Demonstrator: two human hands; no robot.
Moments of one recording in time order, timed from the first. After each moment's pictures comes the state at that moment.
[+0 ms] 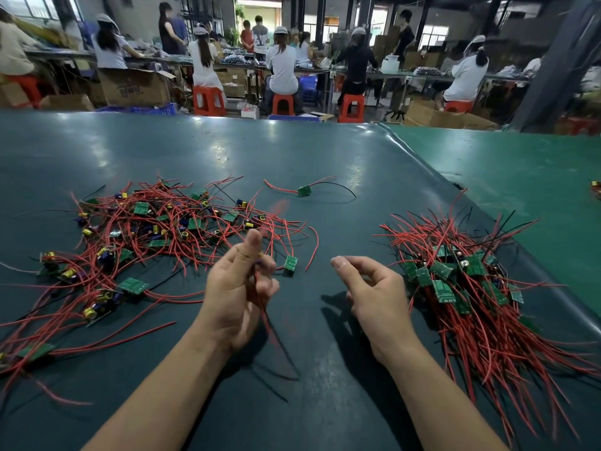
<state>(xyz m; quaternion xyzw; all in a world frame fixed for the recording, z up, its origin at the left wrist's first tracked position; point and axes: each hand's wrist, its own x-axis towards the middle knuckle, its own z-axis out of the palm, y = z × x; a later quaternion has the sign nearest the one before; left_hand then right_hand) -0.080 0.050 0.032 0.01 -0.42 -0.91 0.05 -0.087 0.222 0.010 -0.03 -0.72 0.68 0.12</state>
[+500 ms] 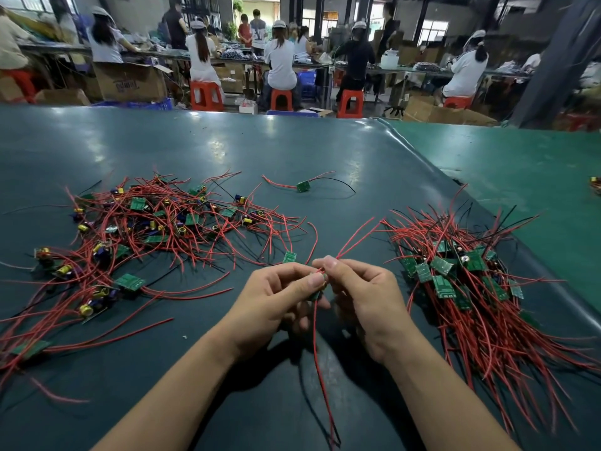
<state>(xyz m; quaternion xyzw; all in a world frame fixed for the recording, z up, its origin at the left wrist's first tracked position) -0.070 0.062 0.016 -0.13 -0.63 -0.76 -0.10 -0.080 0.215 0.013 0.01 -0.62 0.78 -0.03</state>
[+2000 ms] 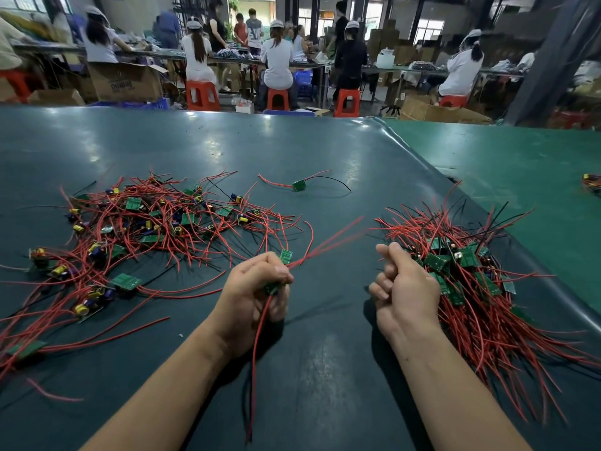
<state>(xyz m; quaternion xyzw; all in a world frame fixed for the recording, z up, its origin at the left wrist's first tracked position) -0.074 0.057 0.019 -0.07 -0.51 -0.86 -0.08 -0.097 0.243 0.019 -0.19 -0.44 0.86 0.16</state>
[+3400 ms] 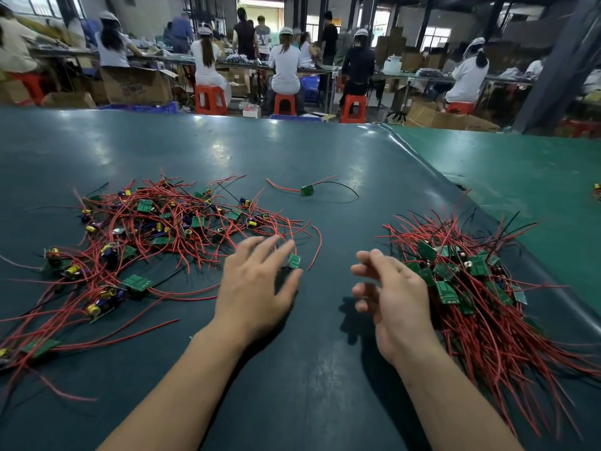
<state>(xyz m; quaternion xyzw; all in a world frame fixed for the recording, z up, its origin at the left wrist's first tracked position) -0.097 0.043 -0.002 -0.09 -0.95 -0.21 0.22 -0.075 0.221 0.035 -0.14 -0.58 0.80 0.08</state>
